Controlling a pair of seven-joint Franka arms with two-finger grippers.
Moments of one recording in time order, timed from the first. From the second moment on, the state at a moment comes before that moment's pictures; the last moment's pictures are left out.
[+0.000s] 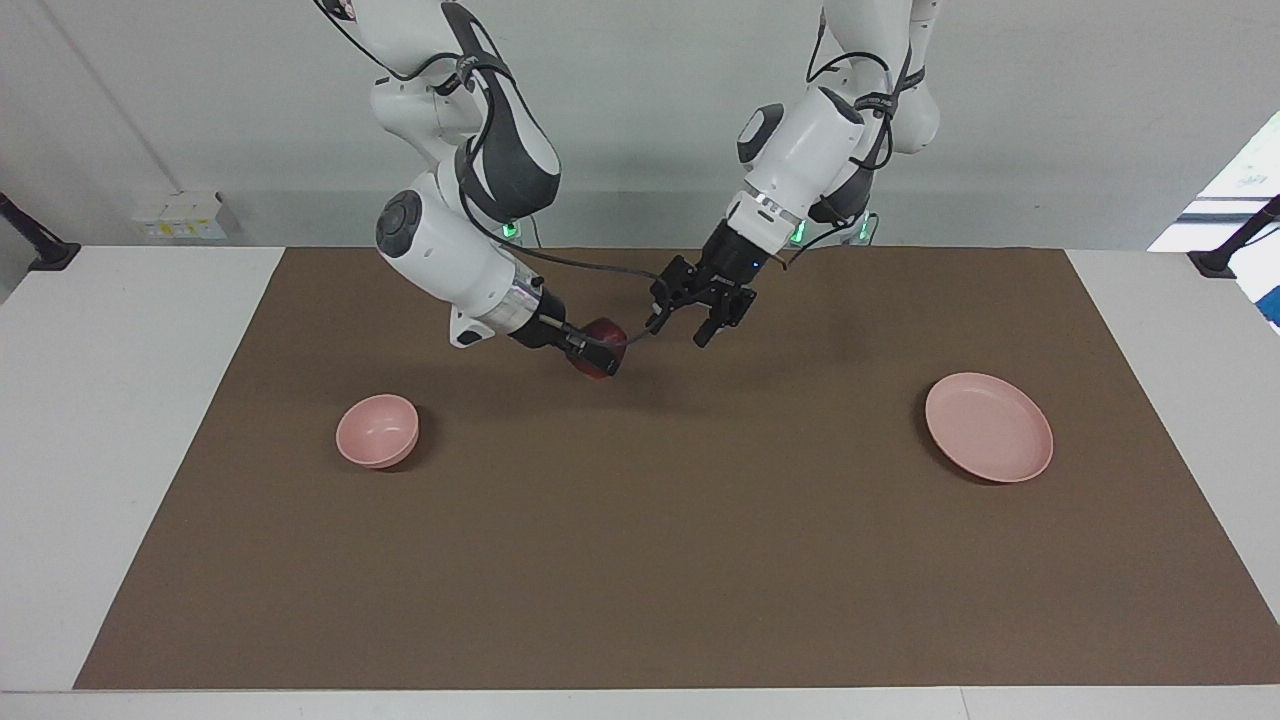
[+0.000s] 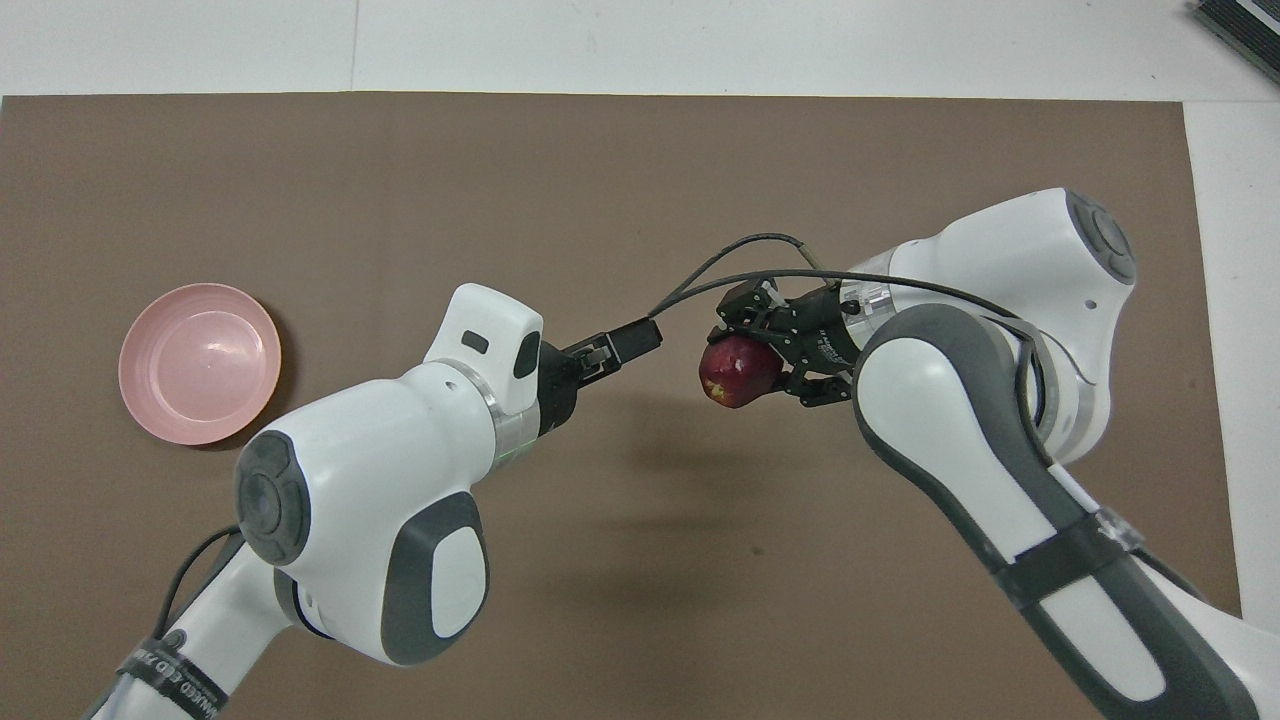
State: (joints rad) left arm -0.68 0.00 0.03 -2.11 -0.61 2.68 -0.47; right arm 0.04 0.20 0.24 -1.86 0.57 2.04 0.68
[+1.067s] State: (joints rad) left arm -0.28 -0.01 0.05 -2.08 -0.15 2.18 0.08; right arm -0.04 0.23 0.12 -1.86 -0.02 2.15 0.12
